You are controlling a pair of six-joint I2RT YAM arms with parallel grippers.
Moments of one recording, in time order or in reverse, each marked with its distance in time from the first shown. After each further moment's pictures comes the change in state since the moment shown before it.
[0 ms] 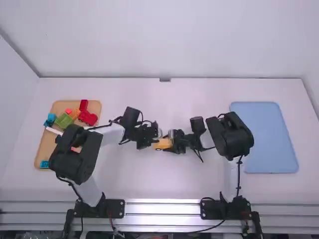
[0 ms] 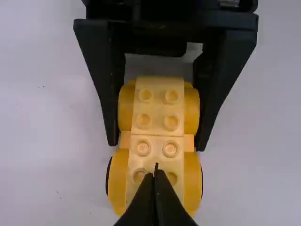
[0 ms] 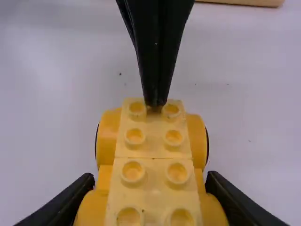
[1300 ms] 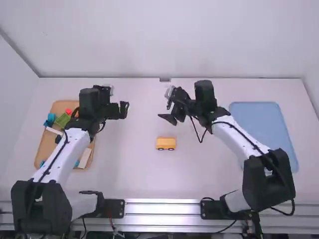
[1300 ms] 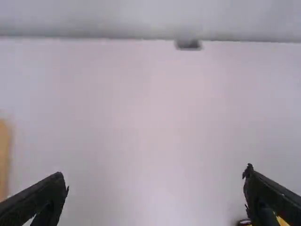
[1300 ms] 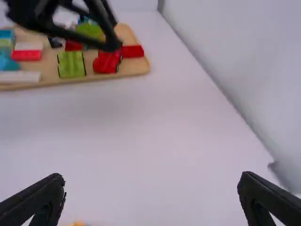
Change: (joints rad) left arm 0.303 -0.518 0.064 -0.101 -0.516 -1.164; right arm 0.061 -0.583 0.375 -0.601 0.347 0.359
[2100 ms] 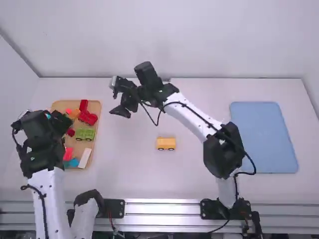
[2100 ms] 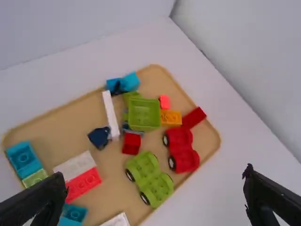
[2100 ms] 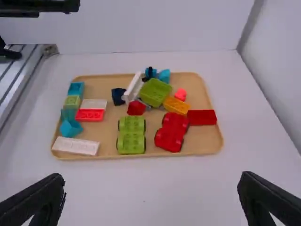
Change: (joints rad) left arm 0.485 -0.419 0.010 -0.376 -0.352 -0.364; right arm 0.328 0.449 0.719 -0.302 0.002 0.115
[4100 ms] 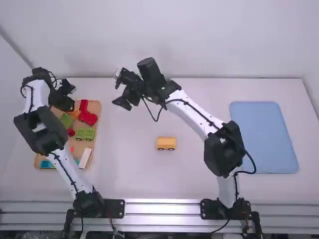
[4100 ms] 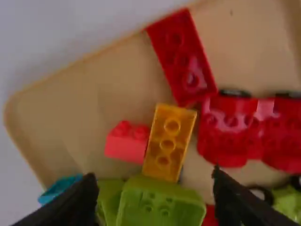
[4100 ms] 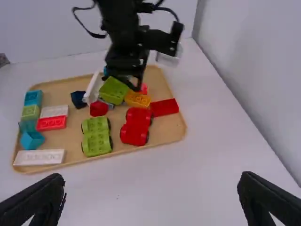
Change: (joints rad) left arm 0.059 1.433 1.128 -0.461 0.300 1.444; right arm -0.034 0.003 0.011 0.032 0.150 0.121
